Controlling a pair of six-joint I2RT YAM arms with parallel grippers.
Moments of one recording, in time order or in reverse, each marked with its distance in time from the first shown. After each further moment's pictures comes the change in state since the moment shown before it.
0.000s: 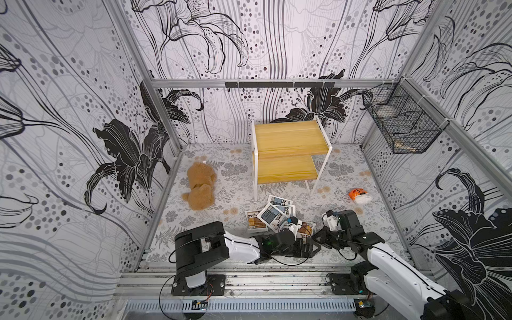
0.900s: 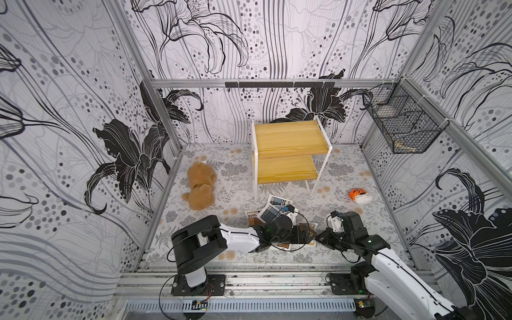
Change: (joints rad) left arm 0.134 0.007 0.074 -0.126 0.062 0.118; right arm 0.000 -0.114 0.008 -0.126 0.089 -0.009
